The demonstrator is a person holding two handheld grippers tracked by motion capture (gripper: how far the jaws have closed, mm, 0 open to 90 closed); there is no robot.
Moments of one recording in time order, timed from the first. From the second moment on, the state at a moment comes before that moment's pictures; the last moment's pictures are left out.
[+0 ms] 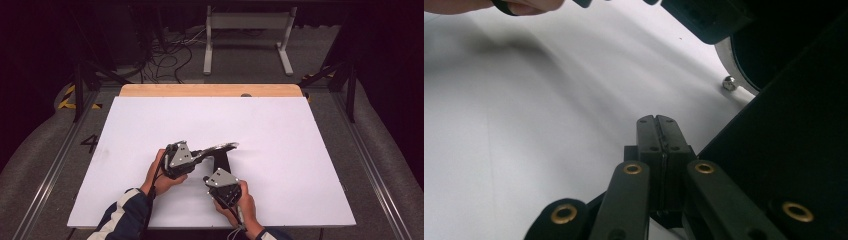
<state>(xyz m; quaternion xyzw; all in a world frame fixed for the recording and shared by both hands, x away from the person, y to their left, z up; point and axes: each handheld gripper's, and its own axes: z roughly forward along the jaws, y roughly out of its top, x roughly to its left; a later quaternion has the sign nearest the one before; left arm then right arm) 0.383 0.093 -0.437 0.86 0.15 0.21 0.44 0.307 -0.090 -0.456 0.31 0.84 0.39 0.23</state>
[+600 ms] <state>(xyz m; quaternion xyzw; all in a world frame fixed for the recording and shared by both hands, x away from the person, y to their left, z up) 0.375 0.091 -0.435 0.87 0.13 0.22 0.43 0.311 -0.105 -0.456 0.33 0.84 0.38 0.22</state>
